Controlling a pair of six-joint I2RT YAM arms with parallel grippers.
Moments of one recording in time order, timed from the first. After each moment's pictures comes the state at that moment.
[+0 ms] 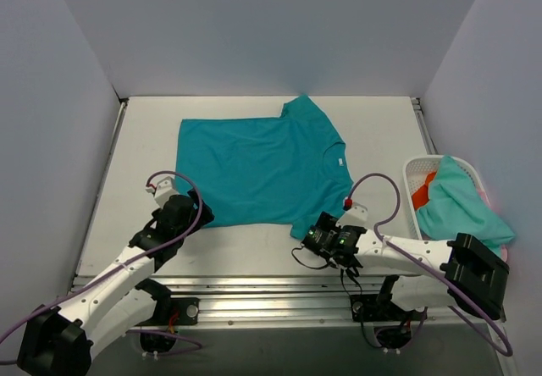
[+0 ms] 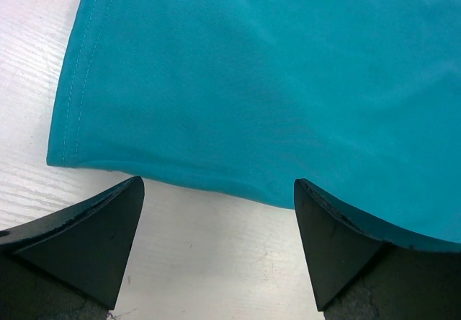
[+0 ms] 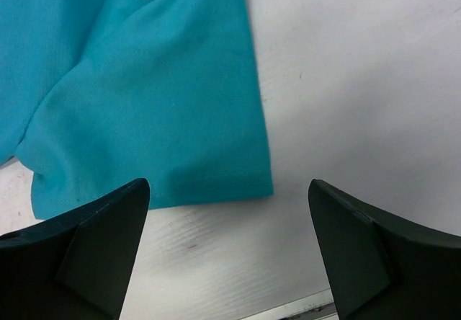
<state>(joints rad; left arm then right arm) -0.50 0.87 0.43 -0.28 -0.40 -0.86 1.06 1.24 0.54 -0.68 0.71 1.49</state>
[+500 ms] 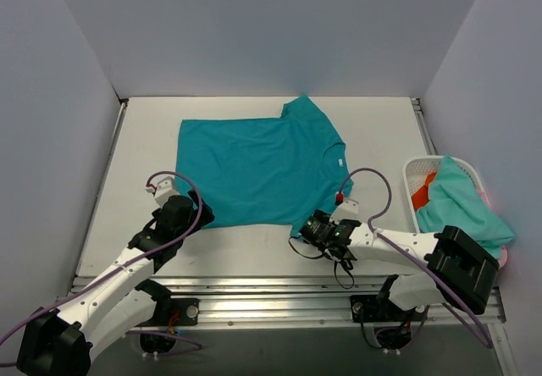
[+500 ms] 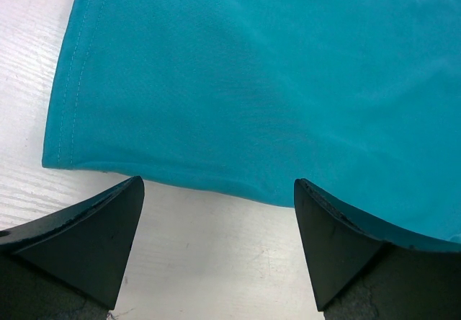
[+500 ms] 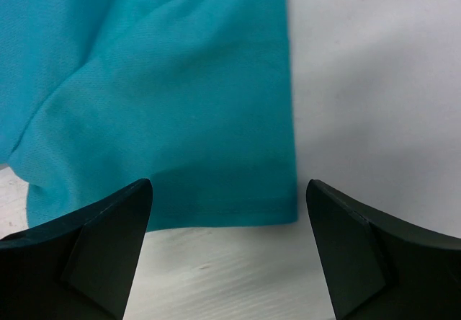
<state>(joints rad) -0.50 0.86 0.43 -0.27 -0.39 -0.85 0.95 1.30 0.54 -0.56 0.61 1.32</state>
